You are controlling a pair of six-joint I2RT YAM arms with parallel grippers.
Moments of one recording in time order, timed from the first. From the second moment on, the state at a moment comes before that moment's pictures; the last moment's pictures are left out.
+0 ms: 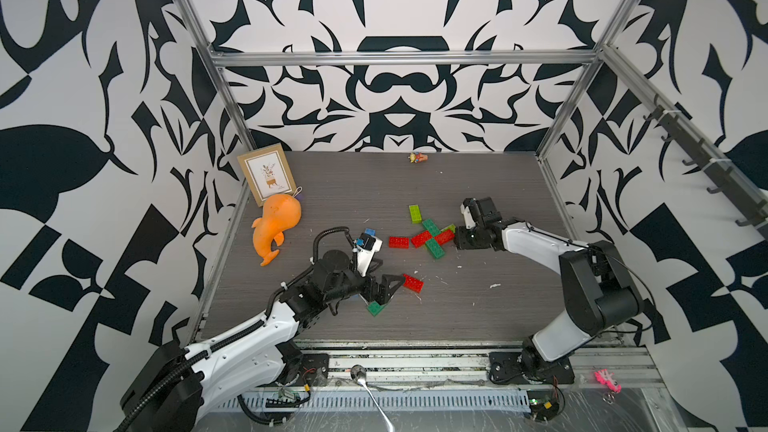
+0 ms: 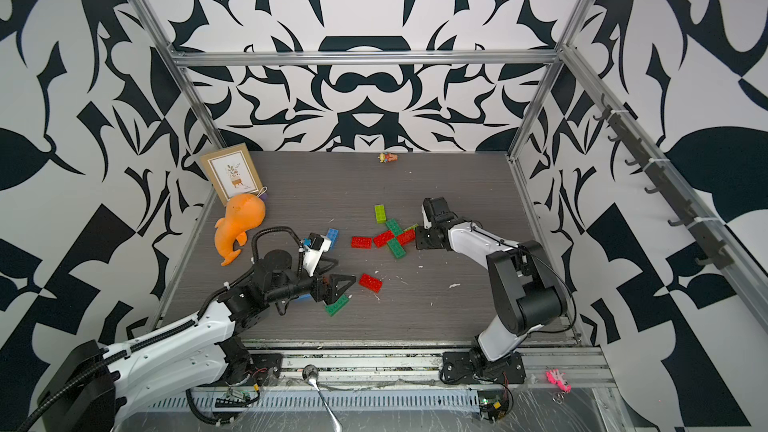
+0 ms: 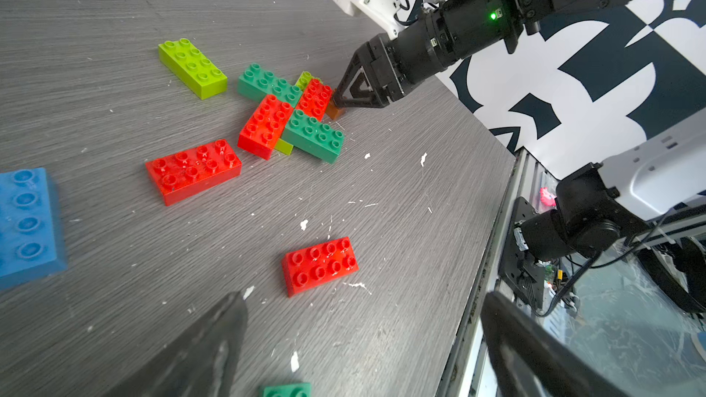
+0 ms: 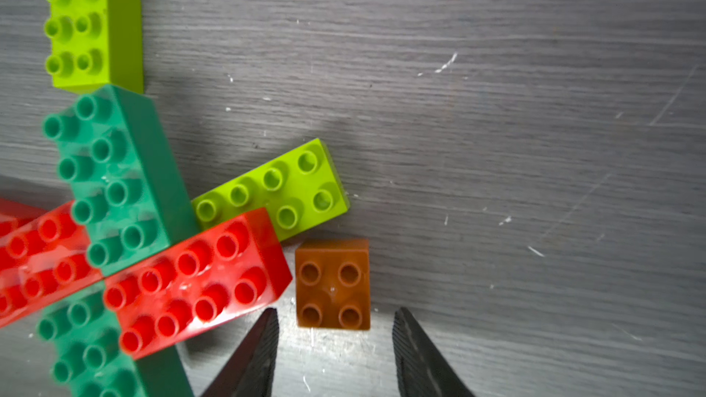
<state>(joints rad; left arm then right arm) -0.79 0.94 0.37 0.18 0.33 -0.38 0.32 1.63 0.90 -0.35 -0.04 0.26</state>
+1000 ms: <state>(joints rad) -0.79 1.02 0.37 0.24 0.43 -0.38 0.32 1.37 0.73 -0.41 0.03 0.38</state>
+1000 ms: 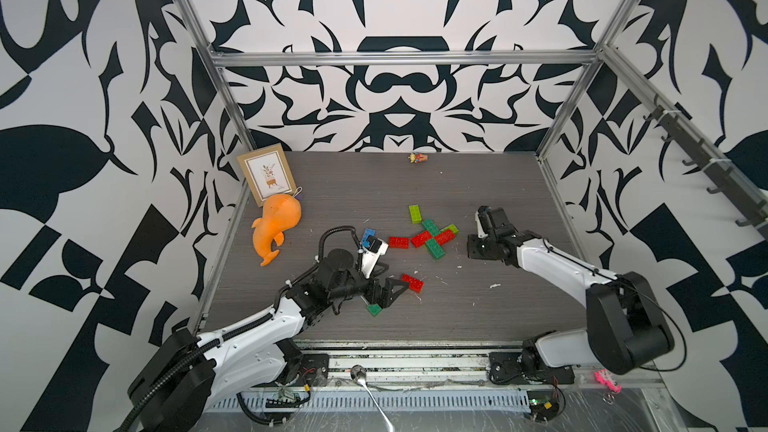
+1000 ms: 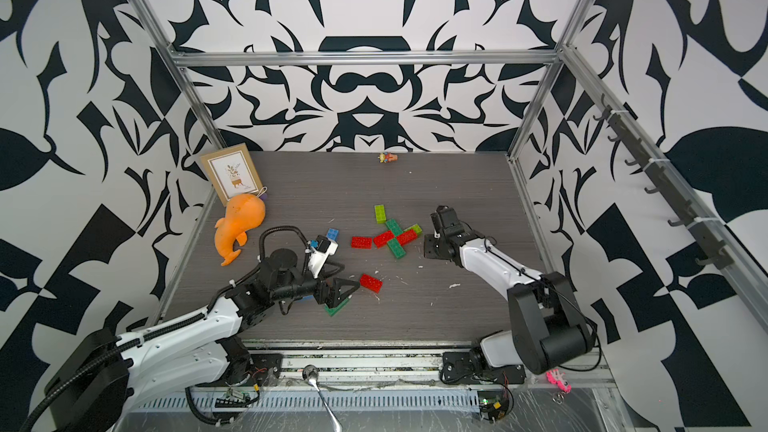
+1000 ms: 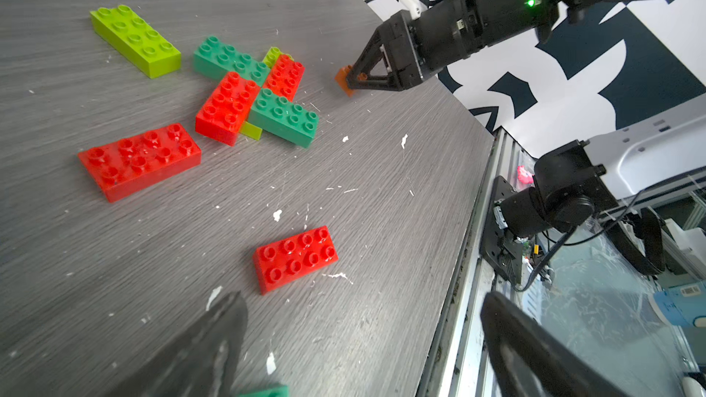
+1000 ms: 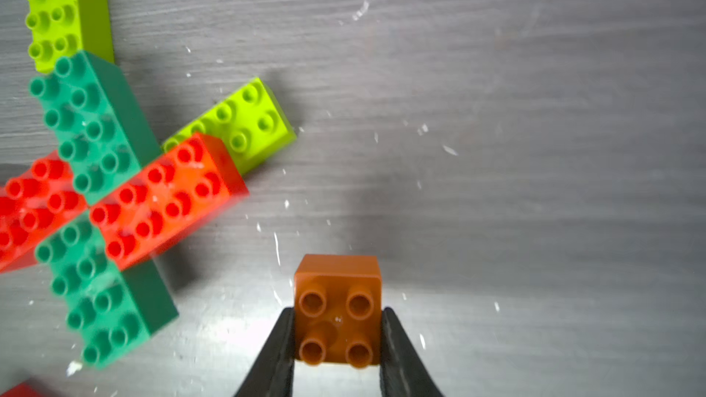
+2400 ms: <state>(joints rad) -0.79 1.03 0.37 0.26 0.45 -0.39 0.47 1.50 0.79 -0.53 0.09 0.52</state>
